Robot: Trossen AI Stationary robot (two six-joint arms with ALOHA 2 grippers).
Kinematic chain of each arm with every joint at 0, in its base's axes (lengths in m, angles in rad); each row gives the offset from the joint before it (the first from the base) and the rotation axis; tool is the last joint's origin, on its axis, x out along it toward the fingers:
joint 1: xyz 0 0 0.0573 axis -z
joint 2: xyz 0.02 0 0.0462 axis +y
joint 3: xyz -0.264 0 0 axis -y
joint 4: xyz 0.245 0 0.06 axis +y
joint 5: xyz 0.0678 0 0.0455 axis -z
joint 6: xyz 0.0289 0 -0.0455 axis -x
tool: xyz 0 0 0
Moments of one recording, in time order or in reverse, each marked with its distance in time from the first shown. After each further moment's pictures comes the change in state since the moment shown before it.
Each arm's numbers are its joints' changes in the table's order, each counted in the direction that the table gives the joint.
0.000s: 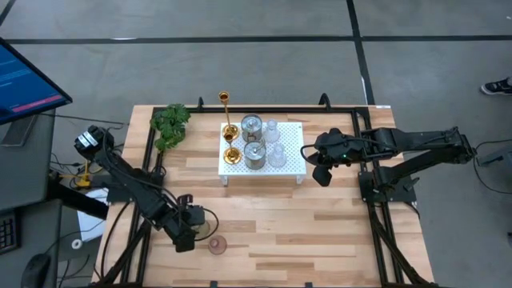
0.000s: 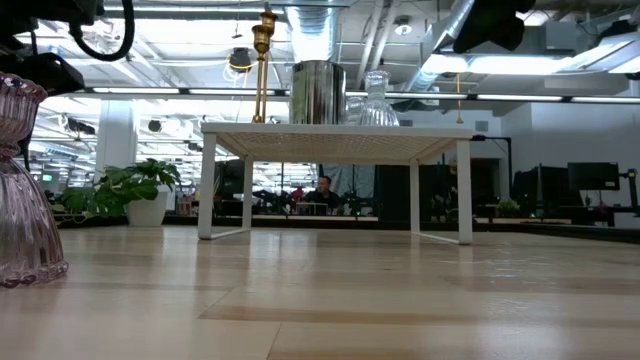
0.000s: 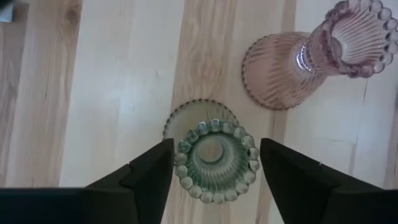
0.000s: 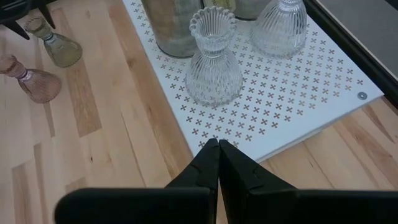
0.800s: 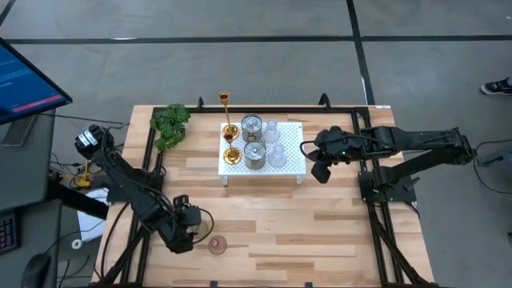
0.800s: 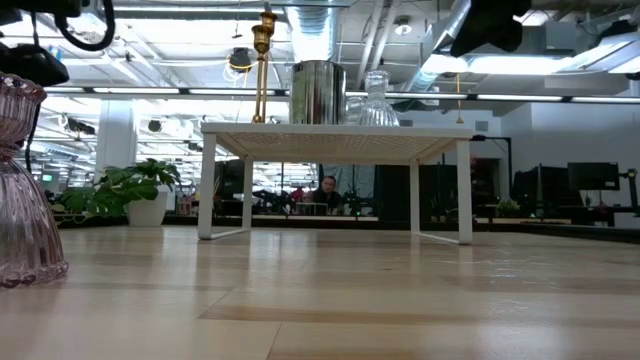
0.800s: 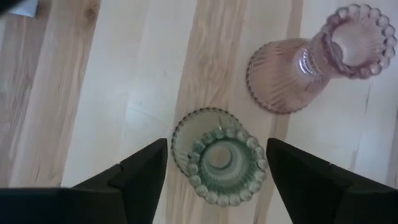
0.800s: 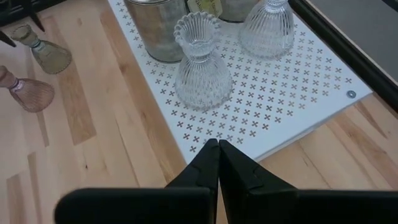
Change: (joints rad) left arm 0.061 -0.011 0.000 0.026 -0.077 0.109; right arm 0.033 0.000 0.000 -0.003 0.000 -0.009
